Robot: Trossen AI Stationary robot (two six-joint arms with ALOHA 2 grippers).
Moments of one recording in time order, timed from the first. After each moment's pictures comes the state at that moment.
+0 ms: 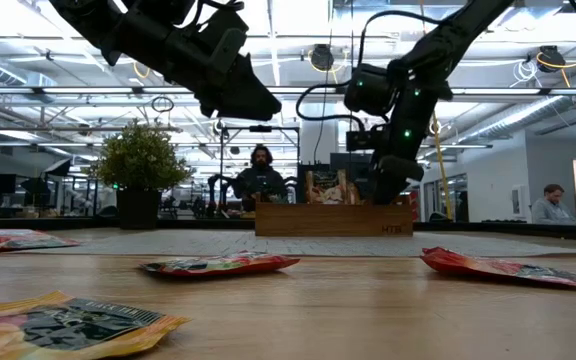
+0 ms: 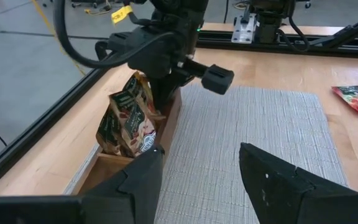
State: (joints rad) left arm 0.02 1.46 0.75 0.33 -0.25 -0.04; right arm -0.40 1.67 0.95 -0.42 0.09 -0.27
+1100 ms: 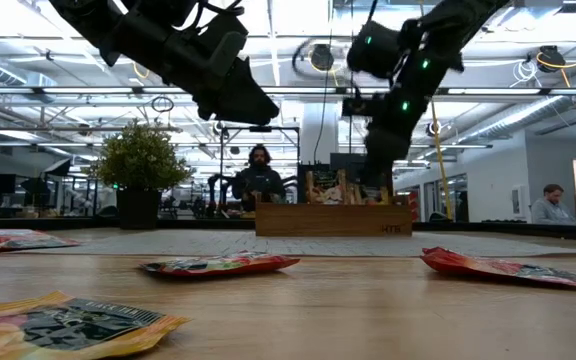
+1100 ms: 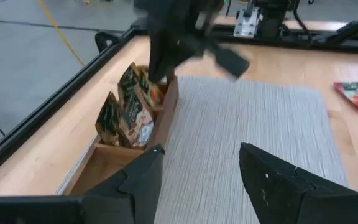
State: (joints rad) left arm 0.02 1.46 0.75 0.30 -0.25 -0.07; right arm -0.26 1.56 0.94 -0.37 0.34 -0.12
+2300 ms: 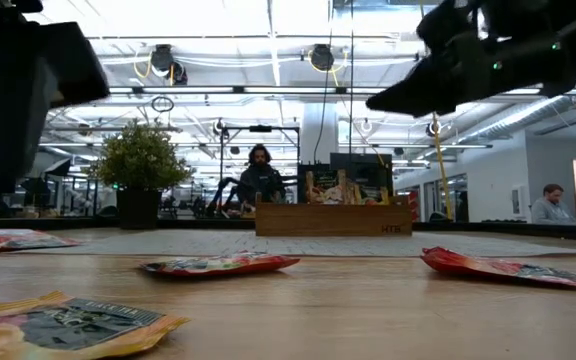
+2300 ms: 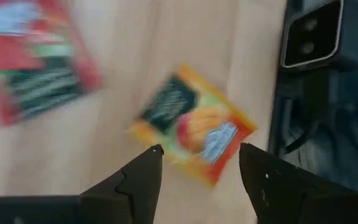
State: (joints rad) left arm -0.68 1.96 1.37 -0.49 -0.09 -0.88; right arm 0.08 1.22 0.36 0.67 0.21 -0.10
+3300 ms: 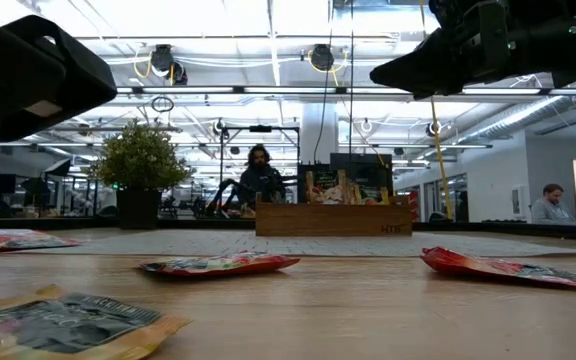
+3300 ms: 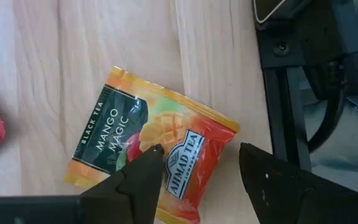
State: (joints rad) left arm -0.78 2.21 1.60 -0.60 -0.21 -0.65; right arm 0.15 1.19 0.37 0.71 0.21 -0.14
